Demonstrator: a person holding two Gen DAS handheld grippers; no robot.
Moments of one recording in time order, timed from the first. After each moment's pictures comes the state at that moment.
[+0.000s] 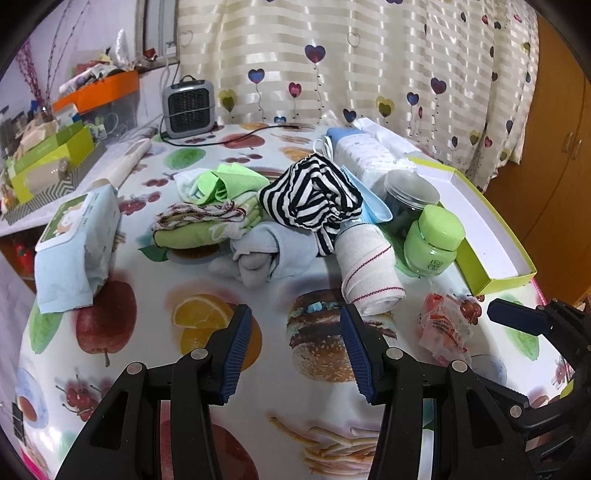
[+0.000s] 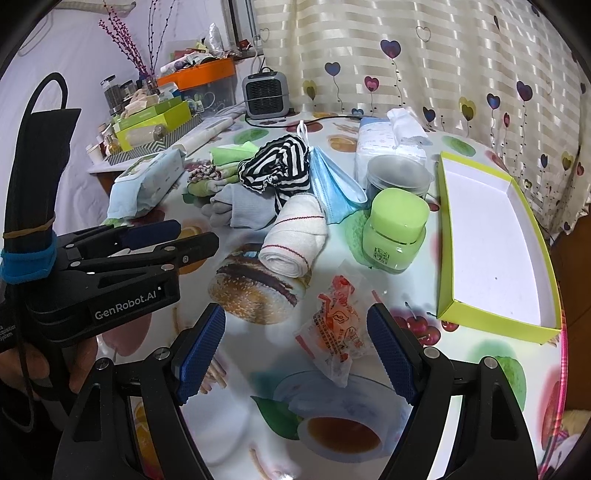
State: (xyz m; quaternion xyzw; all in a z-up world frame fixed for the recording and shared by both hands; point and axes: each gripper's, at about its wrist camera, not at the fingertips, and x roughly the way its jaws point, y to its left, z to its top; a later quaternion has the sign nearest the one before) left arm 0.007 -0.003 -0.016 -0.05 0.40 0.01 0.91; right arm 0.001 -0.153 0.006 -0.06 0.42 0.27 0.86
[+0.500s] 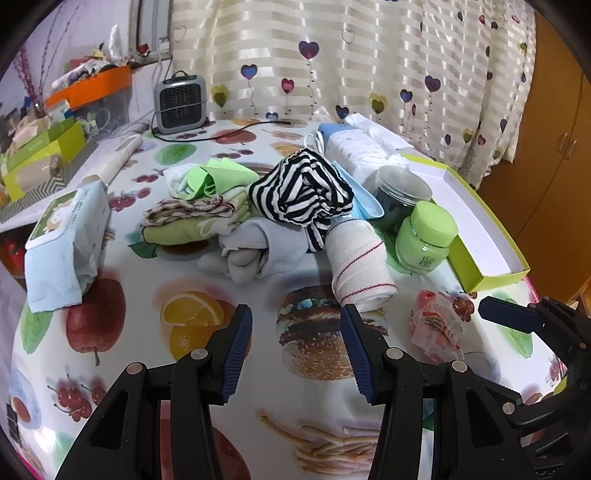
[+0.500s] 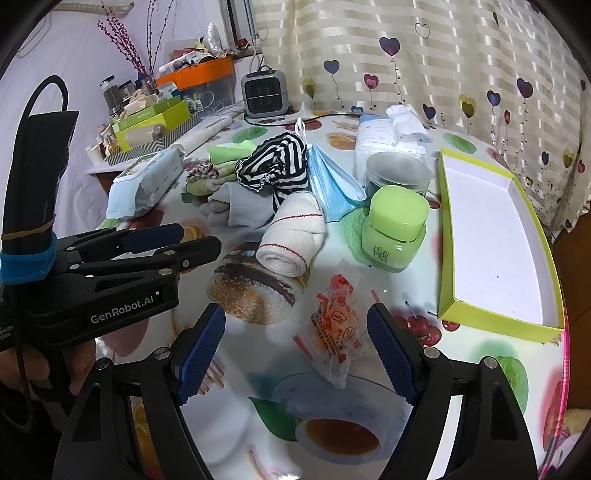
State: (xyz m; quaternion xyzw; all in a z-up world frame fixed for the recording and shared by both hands) left arm 0.008 -0.007 -0.019 -0.05 0.41 0.00 0.91; right arm 0.003 -0.153 0.003 -0.06 0.42 0.27 0.86
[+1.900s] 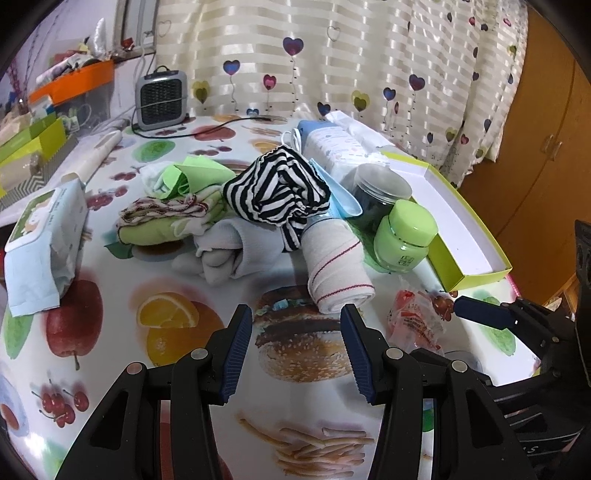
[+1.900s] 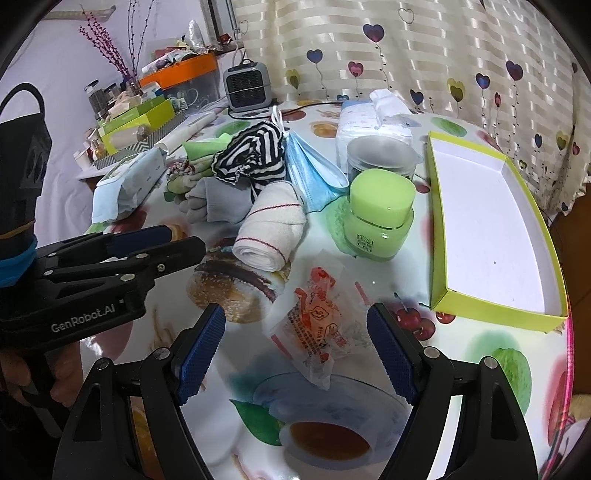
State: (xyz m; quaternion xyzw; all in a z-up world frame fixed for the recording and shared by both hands) left arm 0.014 -0.012 -0.019 -0.07 0.42 -0.04 0.91; right arm 0.017 -0.163 -0.006 -0.04 0.45 0.25 0.86
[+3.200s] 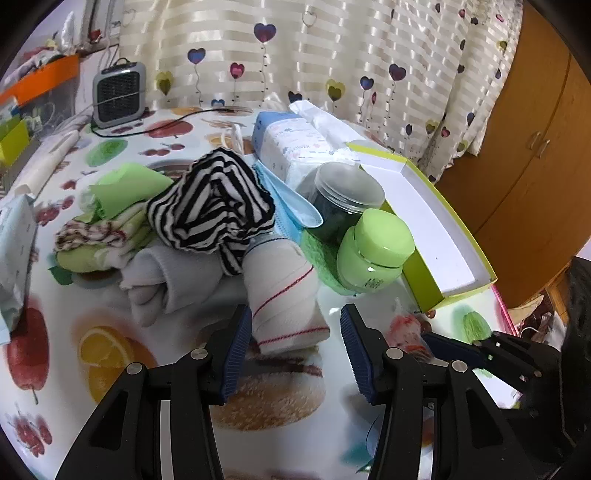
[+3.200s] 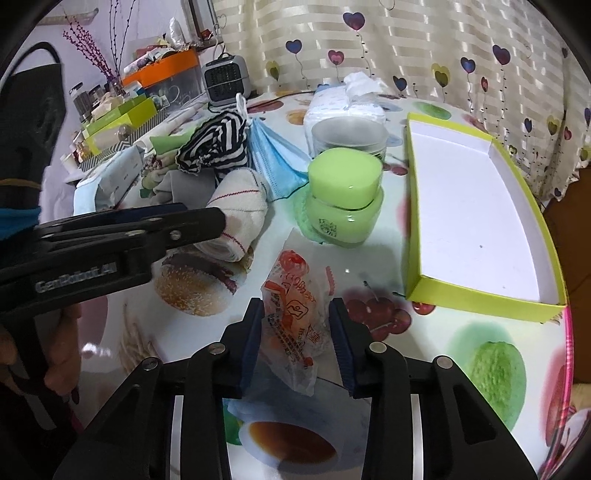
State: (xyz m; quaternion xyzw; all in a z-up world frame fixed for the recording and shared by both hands) left arm 0.058 -0.041 -0.024 -0.08 0.44 -0.09 0.89; right arm 0.025 -0.186 -0.017 -0.03 0.46 0.23 0.86
